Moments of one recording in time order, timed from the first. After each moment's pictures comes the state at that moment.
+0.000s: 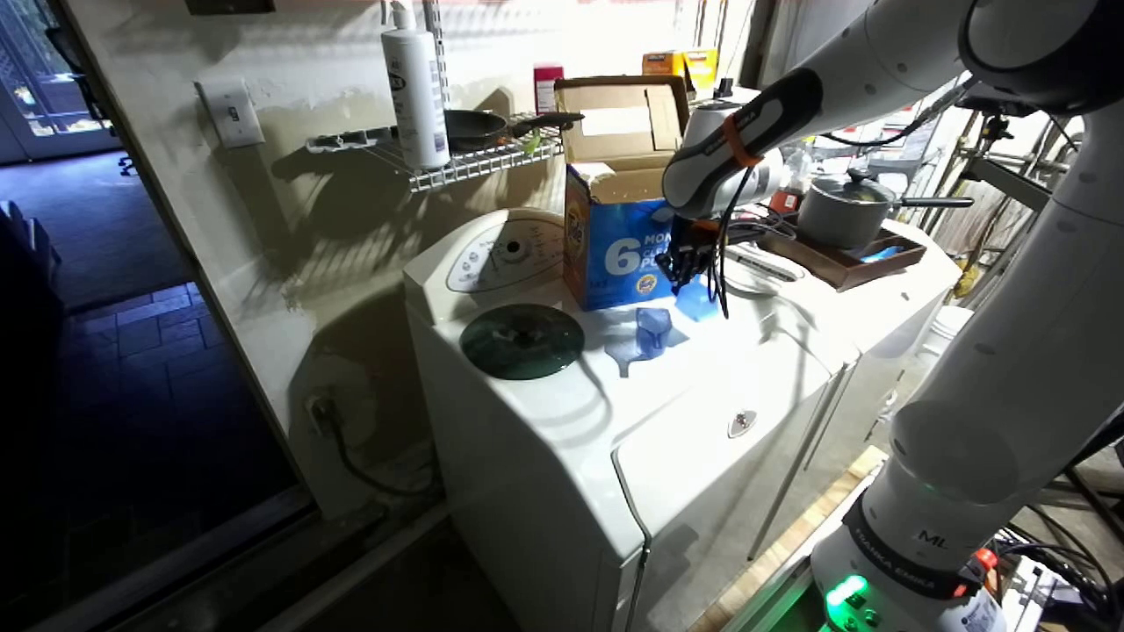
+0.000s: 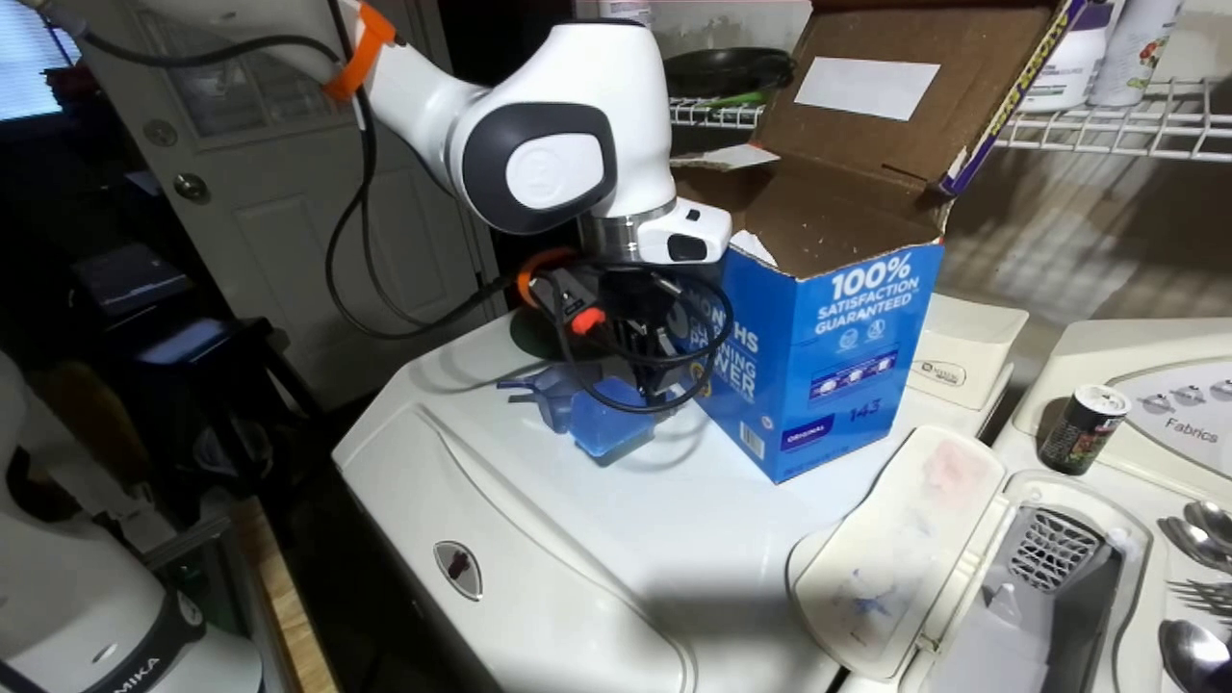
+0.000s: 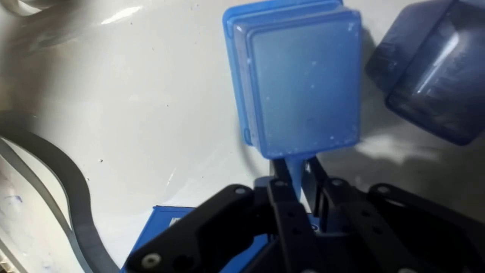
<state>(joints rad) -0.13 0.02 -0.16 -2.33 -0.07 2.42 0.05</state>
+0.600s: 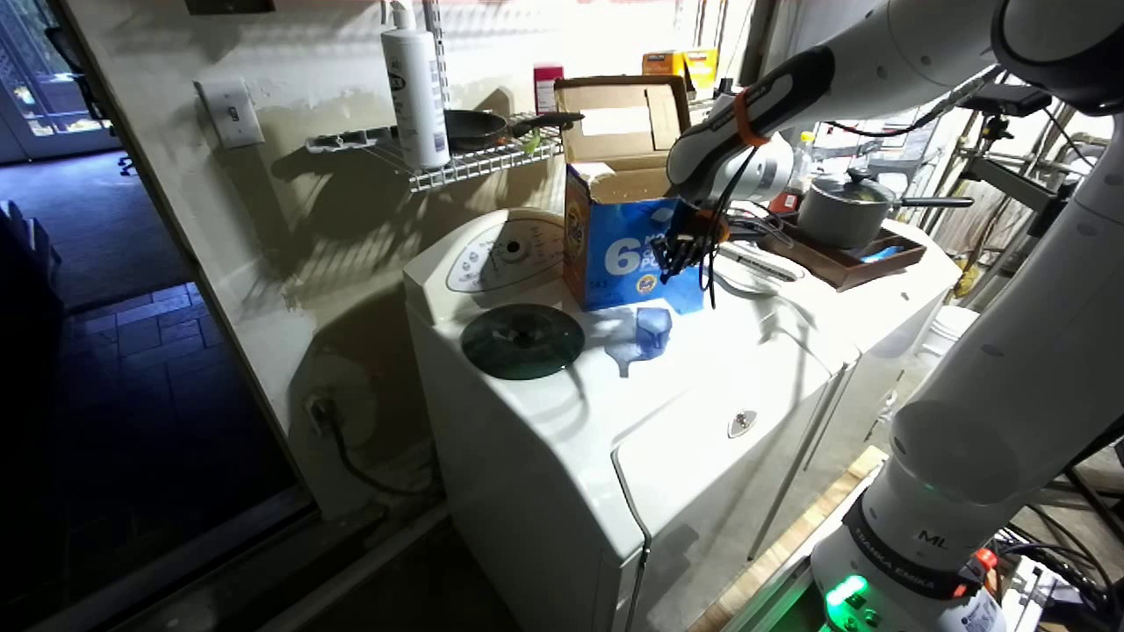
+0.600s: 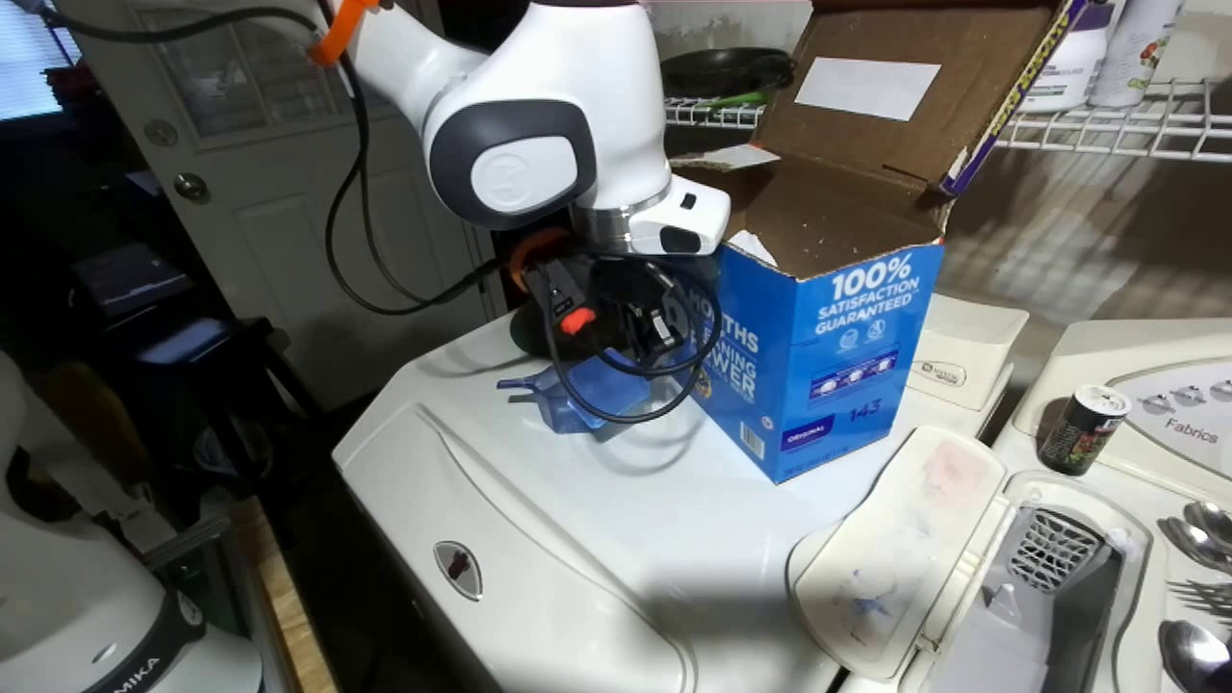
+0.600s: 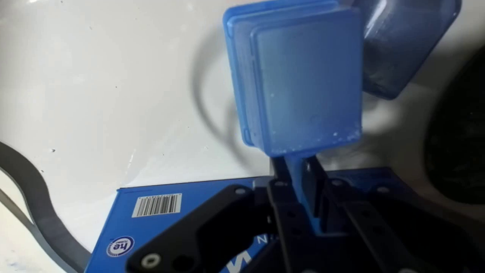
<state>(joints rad) -0.13 -0.04 -0.16 -2.37 0.17 2.50 -0.09</state>
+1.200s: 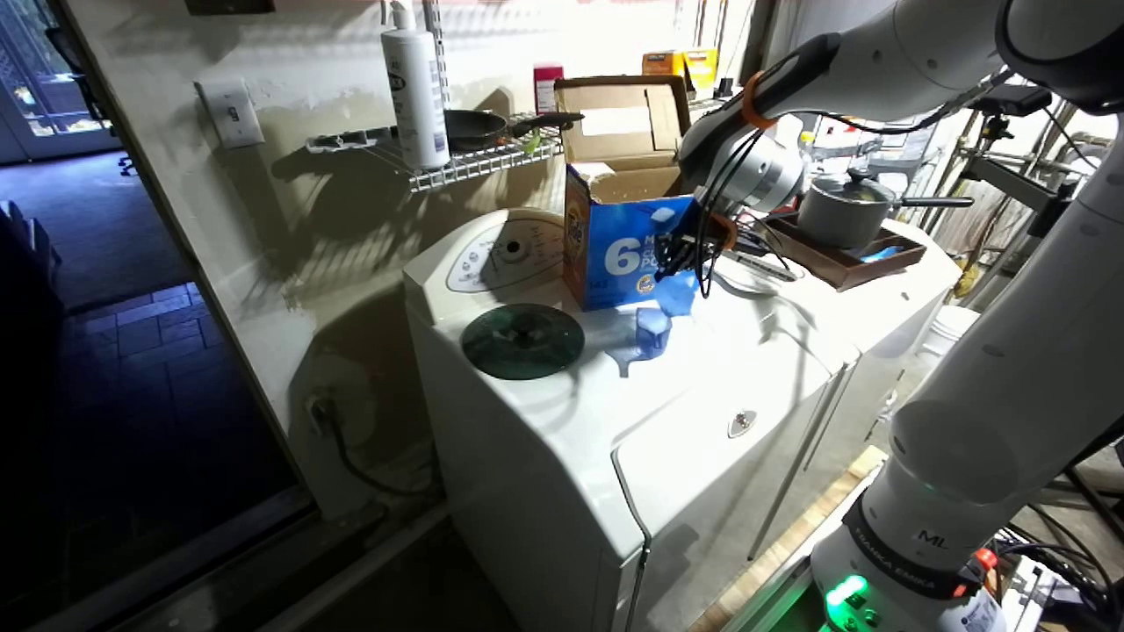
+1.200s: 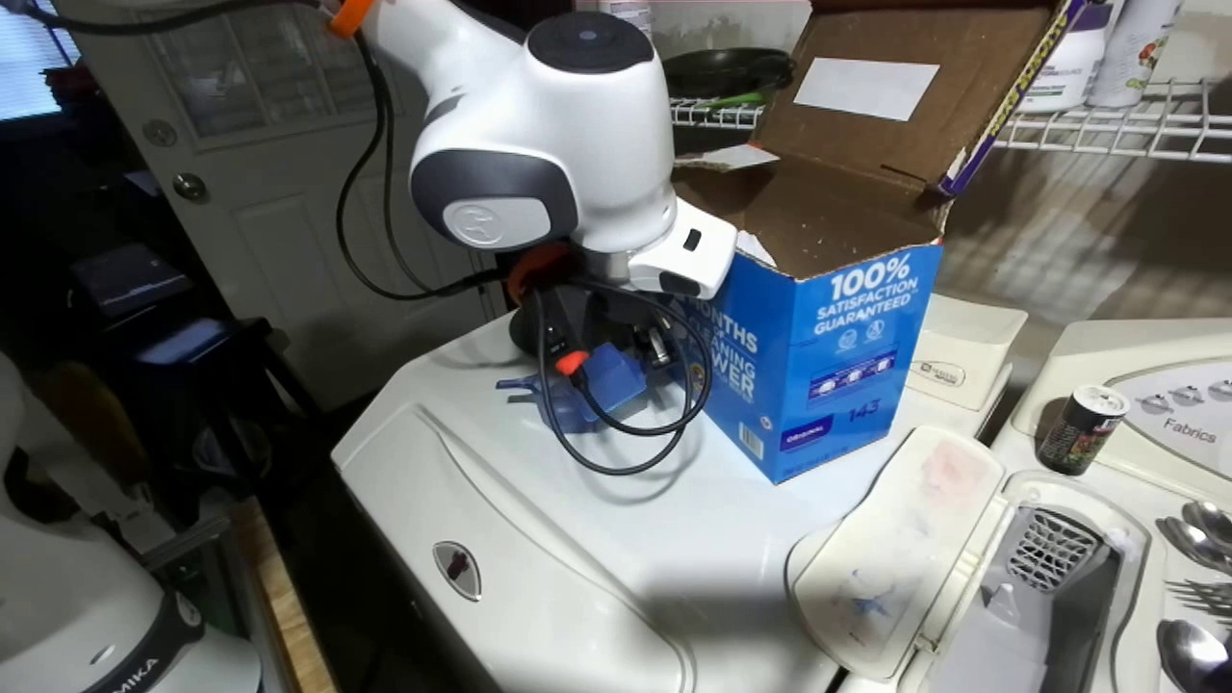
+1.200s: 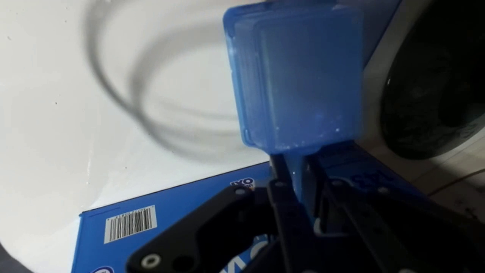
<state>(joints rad) -0.14 -0.05 -0.19 -2.41 0.56 2.54 -0.34</state>
